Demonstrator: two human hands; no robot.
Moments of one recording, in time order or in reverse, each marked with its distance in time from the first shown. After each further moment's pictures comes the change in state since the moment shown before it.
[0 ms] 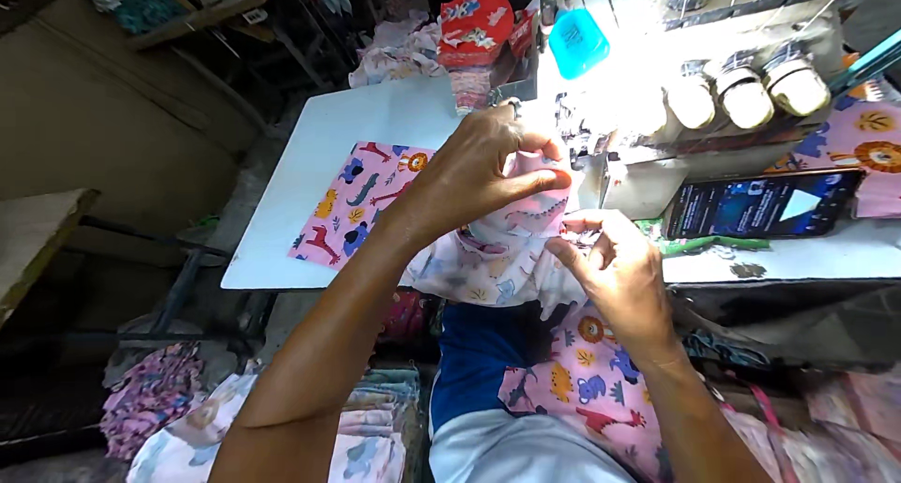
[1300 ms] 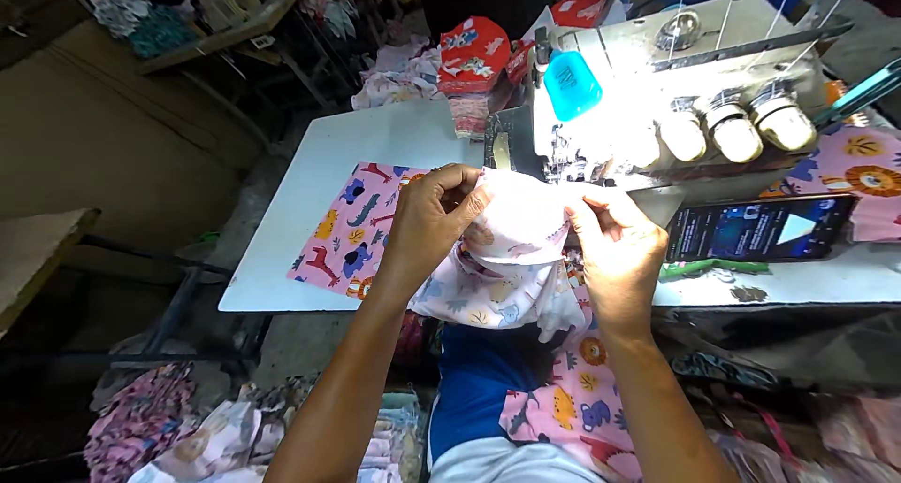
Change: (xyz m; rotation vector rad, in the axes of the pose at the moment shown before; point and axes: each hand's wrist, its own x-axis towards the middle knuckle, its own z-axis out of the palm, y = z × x) left_hand -0.044 -0.002 0.013 -0.268 0.340 -0.555; right_hand 0.041 -0.013 0.023 0.422 0.284 -0.051
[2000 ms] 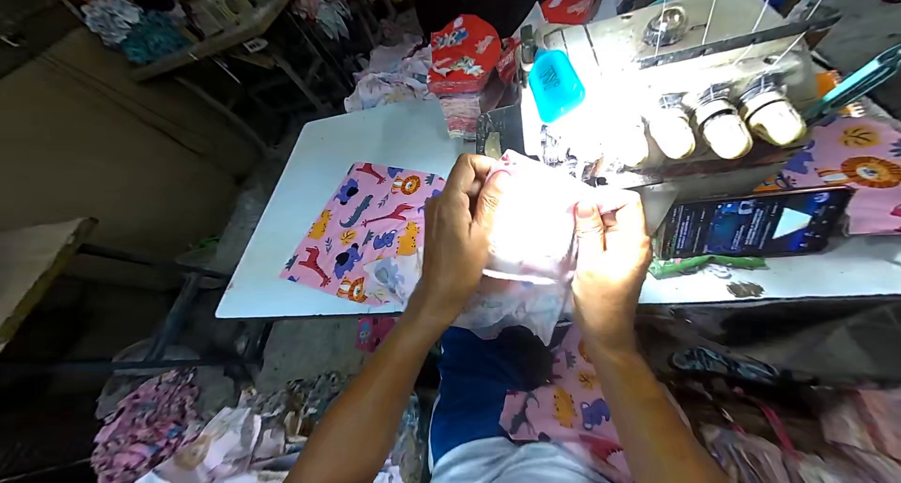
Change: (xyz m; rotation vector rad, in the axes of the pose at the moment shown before) left_hand -0.016 0.021 0.037 0.128 0.126 0.060; right_hand -0.013 -0.005 0.009 0.114 0.103 0.085
